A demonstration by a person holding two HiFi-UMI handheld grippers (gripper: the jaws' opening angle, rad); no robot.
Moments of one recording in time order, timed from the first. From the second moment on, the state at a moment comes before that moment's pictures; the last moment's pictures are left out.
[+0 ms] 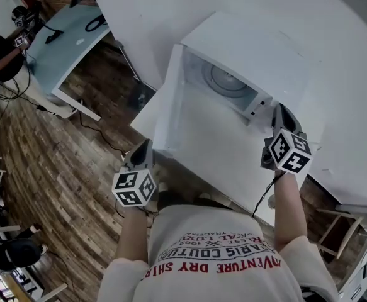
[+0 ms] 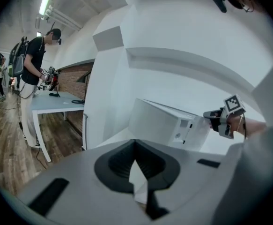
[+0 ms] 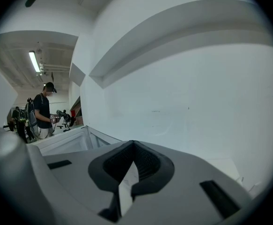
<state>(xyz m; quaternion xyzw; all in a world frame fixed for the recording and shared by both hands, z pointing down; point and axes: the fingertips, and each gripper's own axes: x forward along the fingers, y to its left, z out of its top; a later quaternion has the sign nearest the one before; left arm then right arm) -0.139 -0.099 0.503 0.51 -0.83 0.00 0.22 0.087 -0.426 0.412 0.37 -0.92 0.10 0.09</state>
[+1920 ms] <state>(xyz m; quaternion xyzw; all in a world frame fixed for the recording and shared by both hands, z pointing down) -0.027 -0.374 0.478 0.80 -0.57 0.11 0.15 0.100 -0.434 0.416 0.46 -0.88 0.08 0.10</state>
